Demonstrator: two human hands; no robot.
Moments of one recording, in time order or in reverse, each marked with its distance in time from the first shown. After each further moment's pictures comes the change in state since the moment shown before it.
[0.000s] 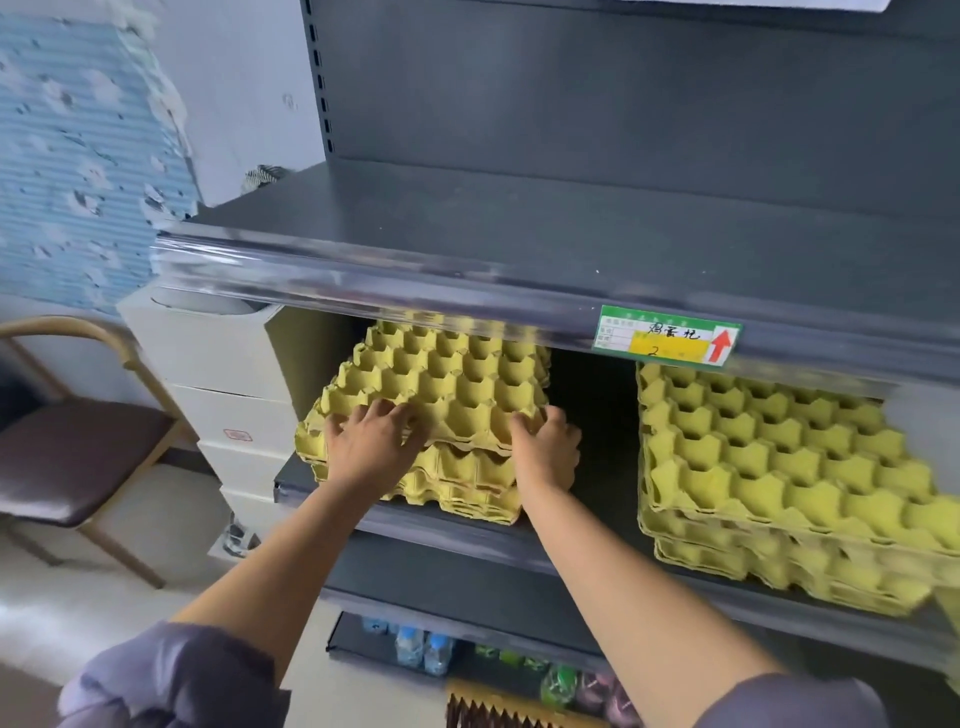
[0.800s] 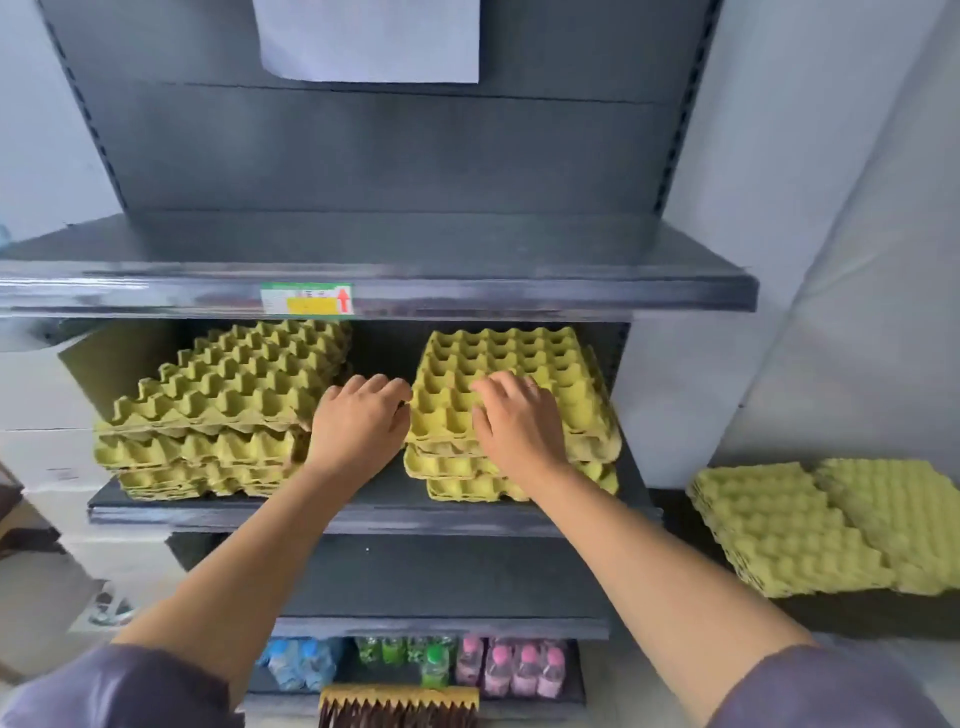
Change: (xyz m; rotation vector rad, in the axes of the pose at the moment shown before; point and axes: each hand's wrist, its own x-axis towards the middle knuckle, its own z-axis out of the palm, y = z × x) left_hand -0.121 0.264 -0.040 -0.039 0.329 0.416; right_hand -0.001 0.132 -0.290 -0.463 0.319 -0.994
